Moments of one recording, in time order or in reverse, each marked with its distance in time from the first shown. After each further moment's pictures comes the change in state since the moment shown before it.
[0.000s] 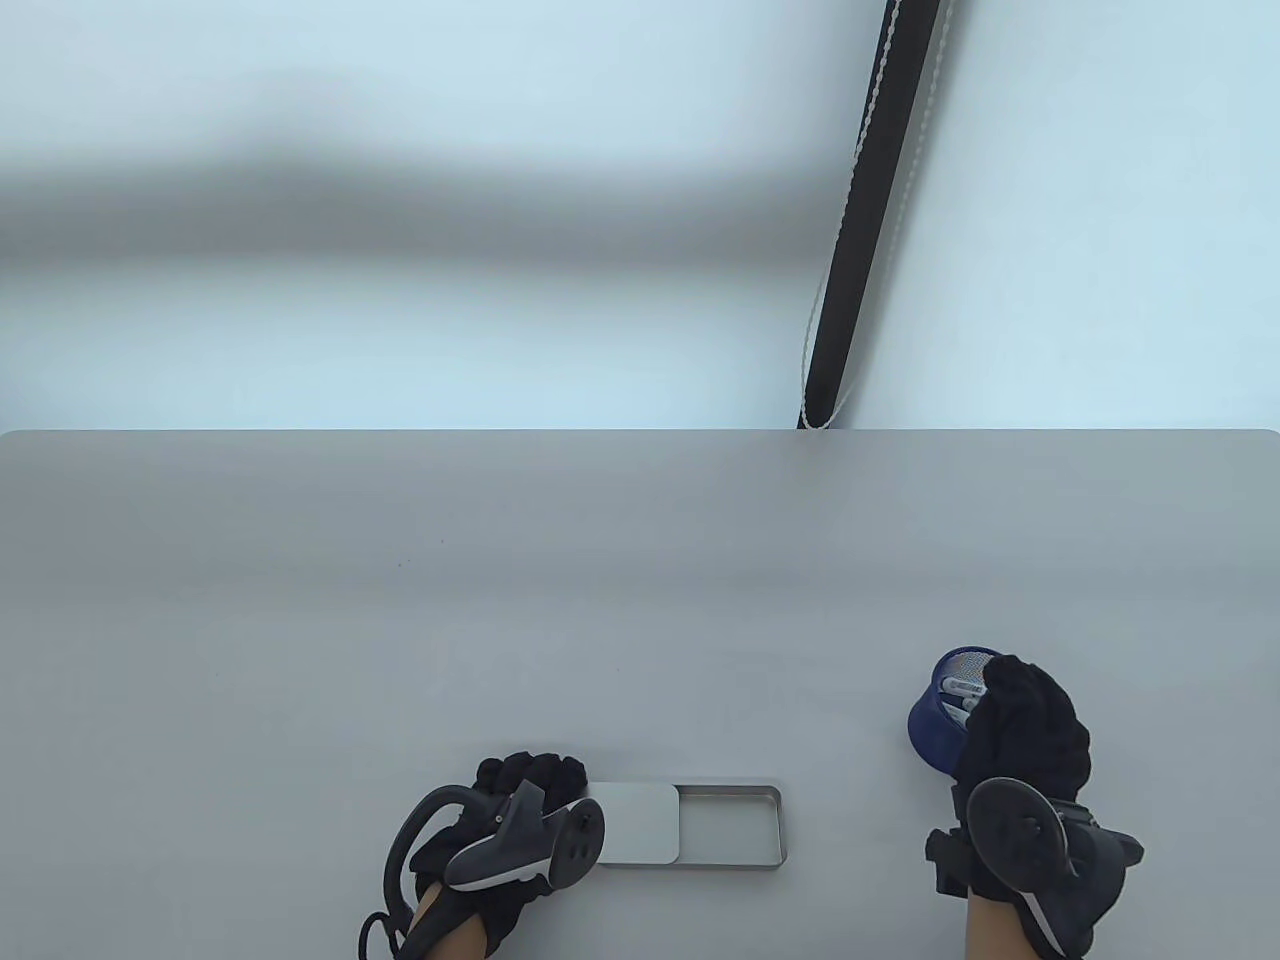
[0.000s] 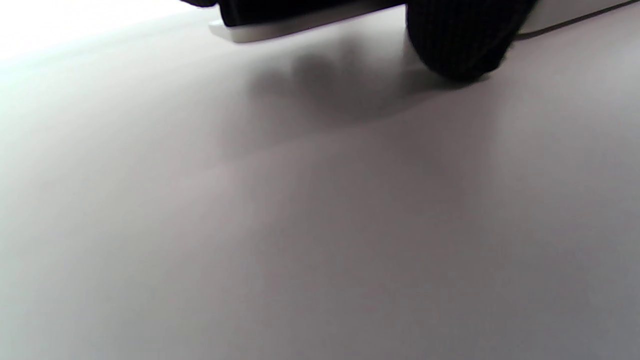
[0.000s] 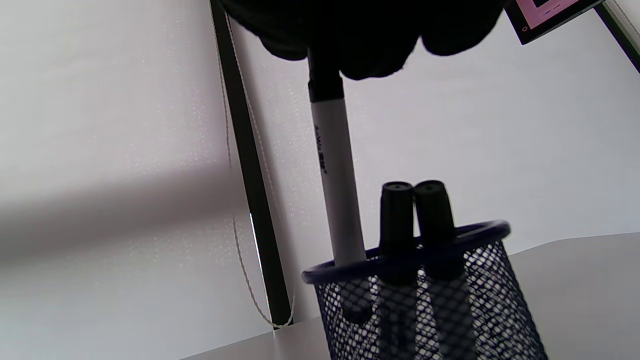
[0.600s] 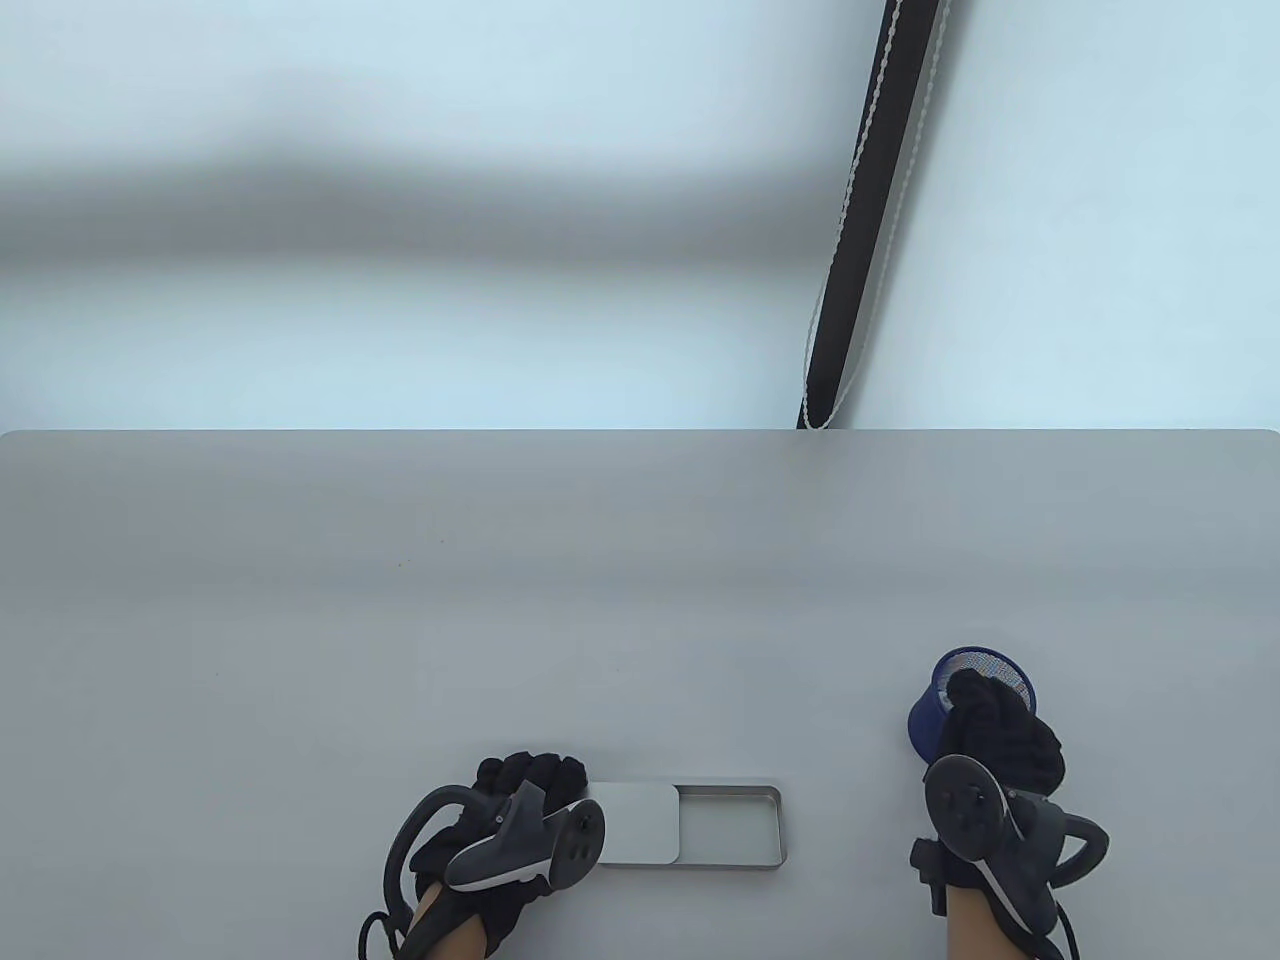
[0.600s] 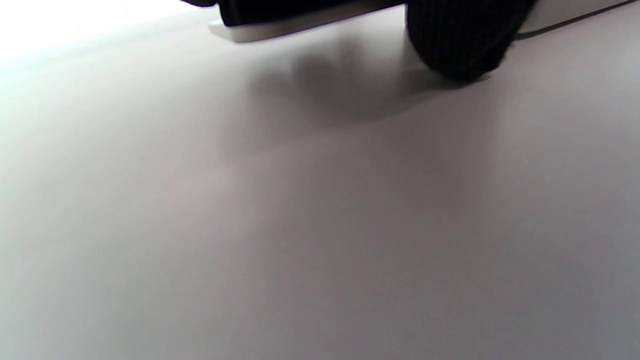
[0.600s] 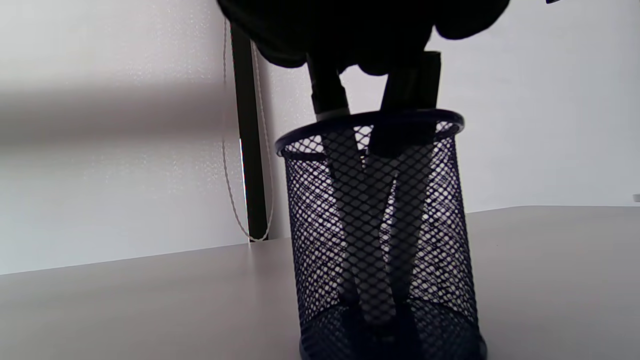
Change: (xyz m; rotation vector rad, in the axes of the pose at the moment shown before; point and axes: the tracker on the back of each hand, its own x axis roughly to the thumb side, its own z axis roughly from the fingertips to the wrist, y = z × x) left_hand 0.000 0.000 0.000 0.001 -0.002 -0.005; right_hand 0.003 0.032 0.005 0.173 -0.018 0.157
